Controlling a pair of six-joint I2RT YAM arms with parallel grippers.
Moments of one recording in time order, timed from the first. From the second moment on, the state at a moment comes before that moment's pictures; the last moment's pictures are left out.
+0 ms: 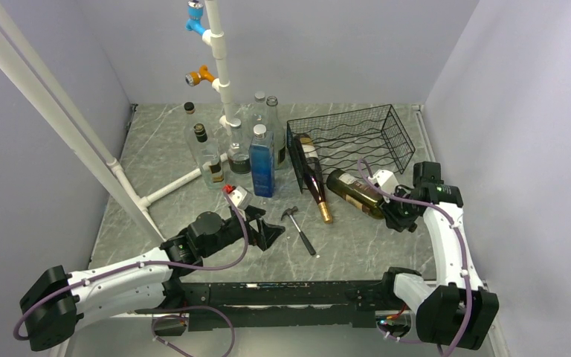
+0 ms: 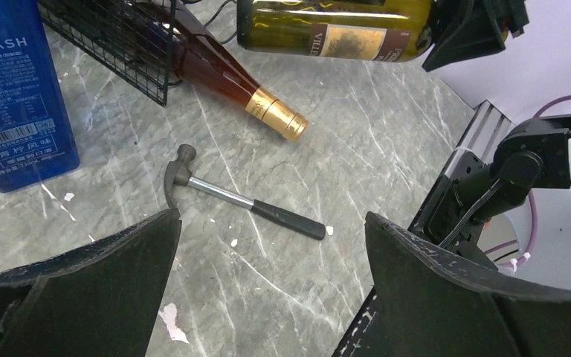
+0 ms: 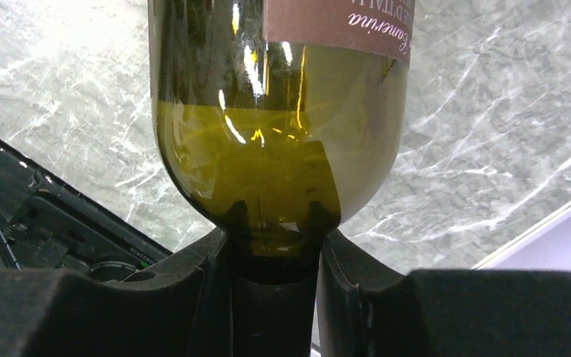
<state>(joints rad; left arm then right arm) -0.98 0.84 0.33 0.38 -0.05 -0.42 -0.16 1.03 0.85 -1.06 -0.31 -0.88</state>
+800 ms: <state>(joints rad) -0.98 0.81 0.39 0.32 0.06 -0.38 -0.16 1.00 1.01 -1.30 -0.38 -1.15</state>
